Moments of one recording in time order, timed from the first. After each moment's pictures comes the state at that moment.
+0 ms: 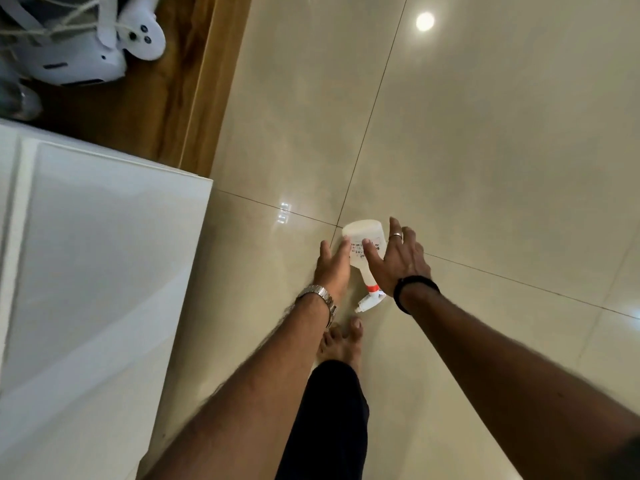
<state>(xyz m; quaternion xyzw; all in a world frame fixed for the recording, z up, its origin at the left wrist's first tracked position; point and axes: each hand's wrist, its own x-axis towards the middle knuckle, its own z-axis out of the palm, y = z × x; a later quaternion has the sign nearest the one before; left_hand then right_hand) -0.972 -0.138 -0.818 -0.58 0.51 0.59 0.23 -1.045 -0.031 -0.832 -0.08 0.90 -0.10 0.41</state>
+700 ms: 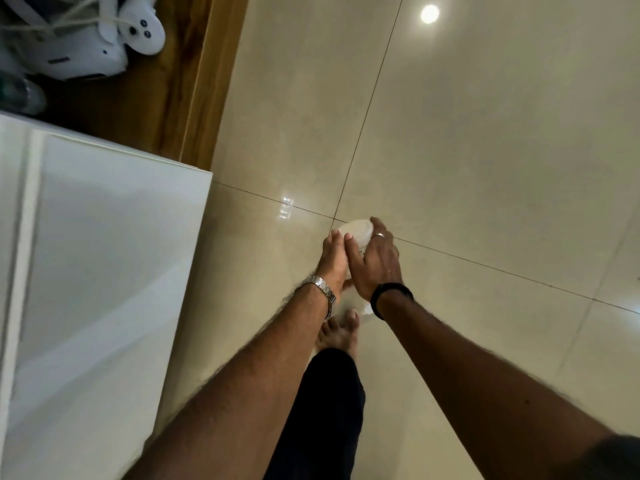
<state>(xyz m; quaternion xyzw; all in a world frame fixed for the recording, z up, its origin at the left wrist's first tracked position) -0.986 -0.126 -0.794 -0.64 0.35 0.65 0.20 -1.012 -0.047 -0.815 -0.02 0.87 -0.30 0.39</state>
